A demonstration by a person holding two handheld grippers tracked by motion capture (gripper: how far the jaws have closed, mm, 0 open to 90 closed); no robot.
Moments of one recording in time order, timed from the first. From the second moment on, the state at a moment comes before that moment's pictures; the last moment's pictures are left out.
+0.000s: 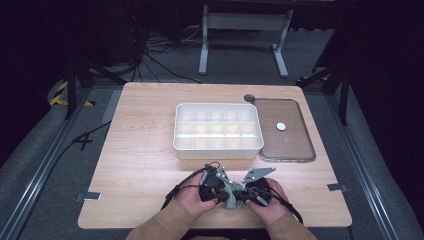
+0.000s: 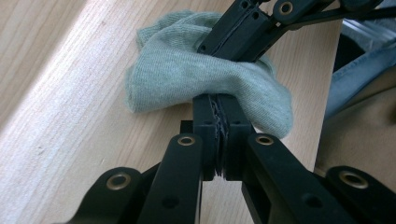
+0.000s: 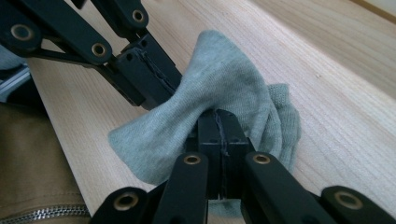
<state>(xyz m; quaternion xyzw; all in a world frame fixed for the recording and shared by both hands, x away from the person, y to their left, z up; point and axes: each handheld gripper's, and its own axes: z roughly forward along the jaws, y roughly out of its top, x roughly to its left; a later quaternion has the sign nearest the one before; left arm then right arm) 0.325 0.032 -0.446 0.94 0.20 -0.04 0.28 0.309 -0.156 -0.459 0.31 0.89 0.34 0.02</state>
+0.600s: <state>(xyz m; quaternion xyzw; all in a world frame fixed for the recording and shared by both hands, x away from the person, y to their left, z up) 0.325 0.035 -0.446 0.94 0.21 -0.04 0.27 0.311 -0.193 -0.435 0.34 0.87 0.36 0.05</state>
